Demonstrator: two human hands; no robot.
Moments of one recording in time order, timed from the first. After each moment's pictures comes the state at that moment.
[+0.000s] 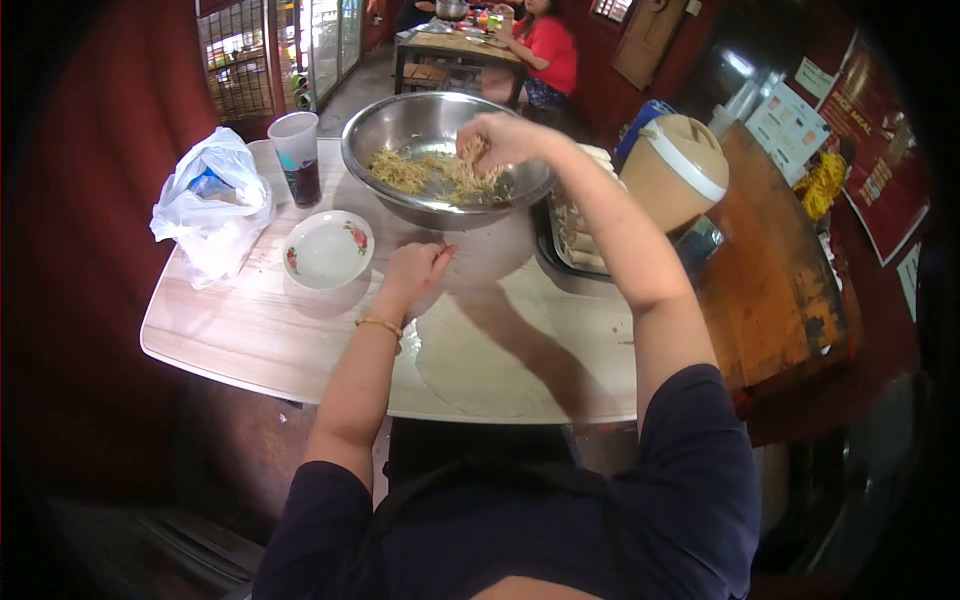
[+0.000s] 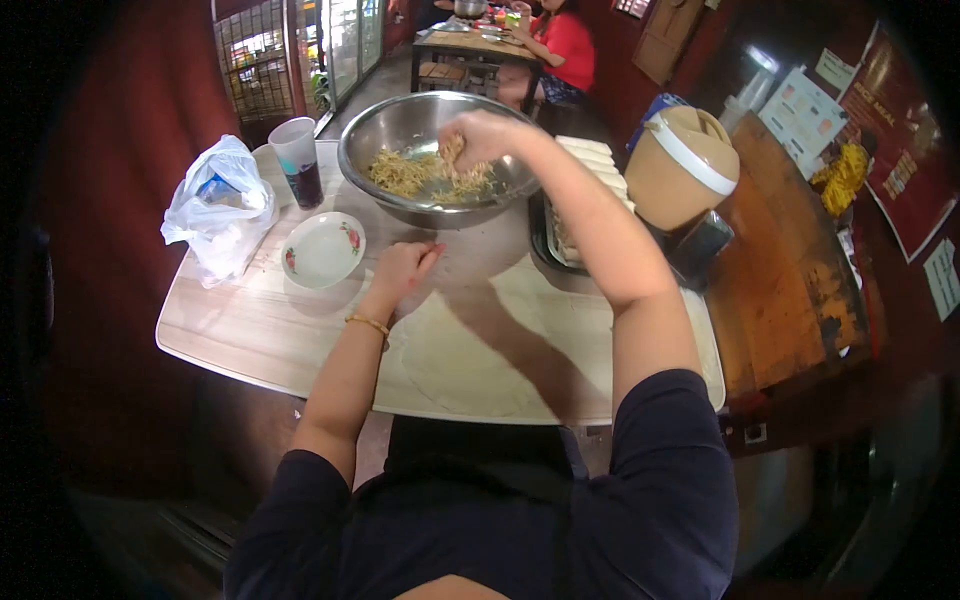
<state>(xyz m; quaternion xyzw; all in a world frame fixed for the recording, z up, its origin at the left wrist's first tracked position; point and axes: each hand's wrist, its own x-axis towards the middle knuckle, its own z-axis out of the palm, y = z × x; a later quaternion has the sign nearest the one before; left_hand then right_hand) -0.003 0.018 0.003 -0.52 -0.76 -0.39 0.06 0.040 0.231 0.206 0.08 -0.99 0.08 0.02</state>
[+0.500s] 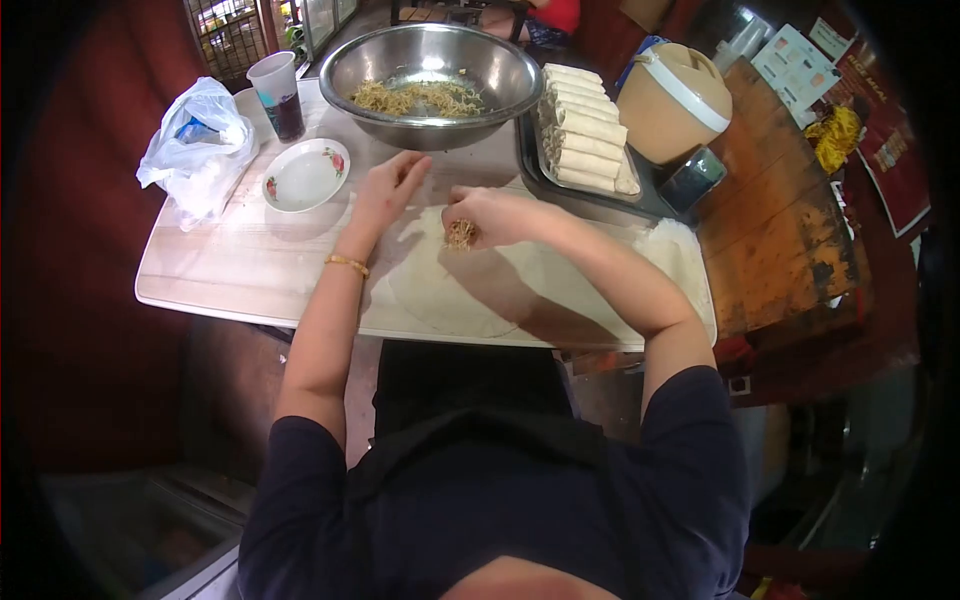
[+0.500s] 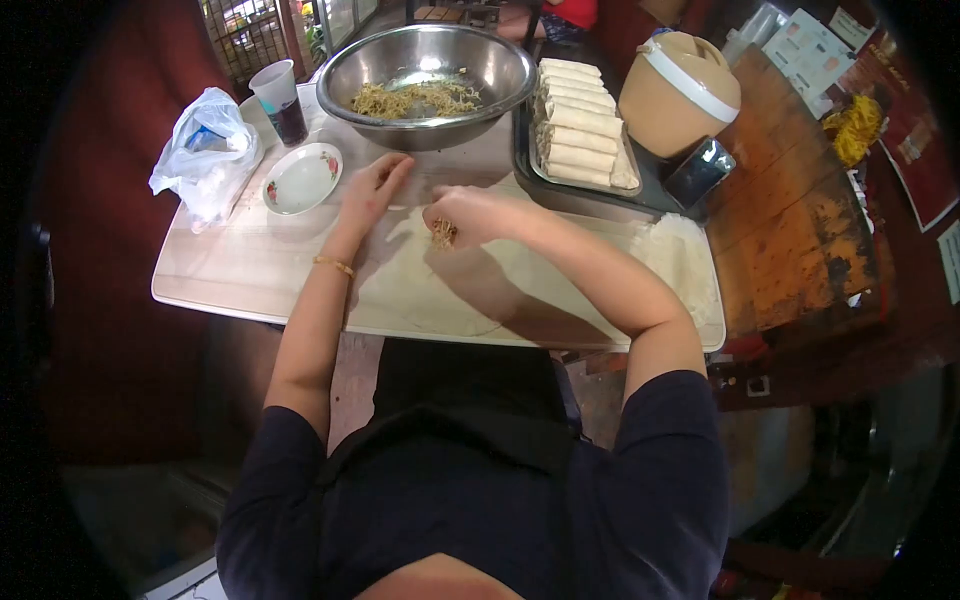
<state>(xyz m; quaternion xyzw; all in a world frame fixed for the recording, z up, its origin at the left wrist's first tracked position) 0.025 -0.006 0.032 -0.46 -0.72 -0.52 -0.06 0.183 0.142 0.075 0.13 -0.97 0.17 -0.07</state>
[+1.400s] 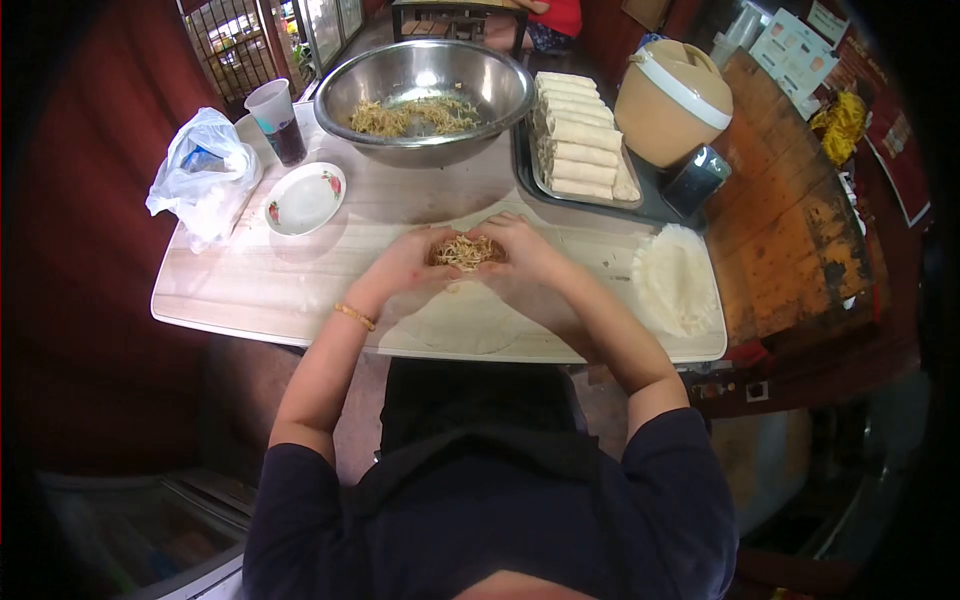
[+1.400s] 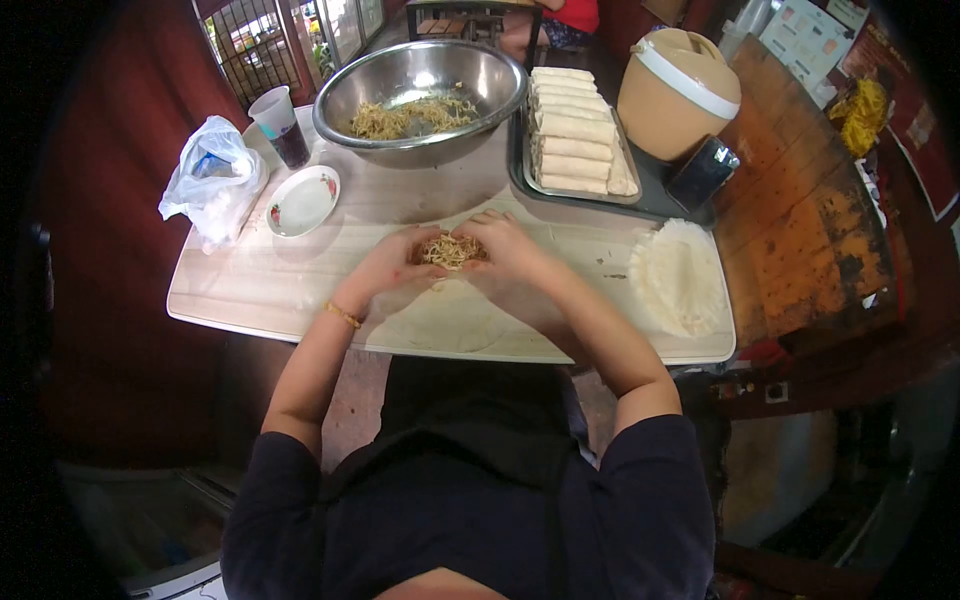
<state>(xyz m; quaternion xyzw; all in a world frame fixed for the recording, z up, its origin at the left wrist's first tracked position) 0.076 -0.020 0.028 -0.61 -0.69 -0.32 -0.22 0.238 0.165 0.025 0.05 -0.96 0.21 0.16</state>
